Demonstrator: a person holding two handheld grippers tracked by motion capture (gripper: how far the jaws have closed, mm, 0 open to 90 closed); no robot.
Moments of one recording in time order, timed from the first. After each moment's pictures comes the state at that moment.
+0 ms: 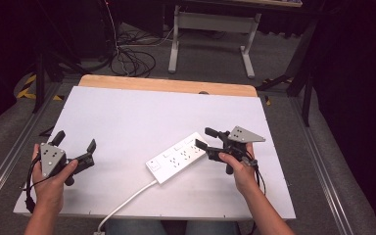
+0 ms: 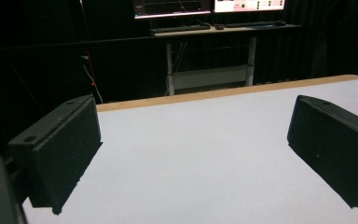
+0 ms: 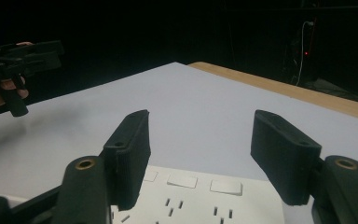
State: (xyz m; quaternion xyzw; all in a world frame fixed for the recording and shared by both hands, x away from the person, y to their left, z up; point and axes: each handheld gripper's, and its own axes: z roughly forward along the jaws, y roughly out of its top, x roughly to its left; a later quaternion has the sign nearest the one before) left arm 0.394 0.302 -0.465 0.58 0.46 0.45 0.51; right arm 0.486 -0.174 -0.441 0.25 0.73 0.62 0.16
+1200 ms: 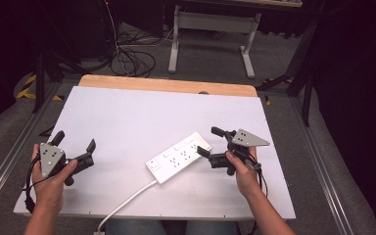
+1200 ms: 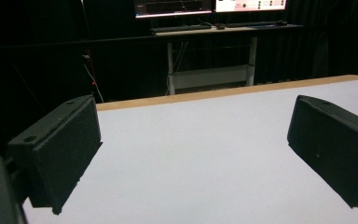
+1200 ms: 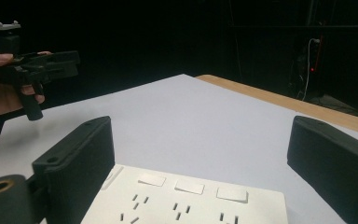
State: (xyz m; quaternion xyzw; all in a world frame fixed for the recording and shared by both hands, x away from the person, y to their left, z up) left arm 0.394 0.303 -0.465 0.58 0.46 0.45 0.51; right arm 0.479 -0.180 -0.441 0.23 0.72 0.64 0.16
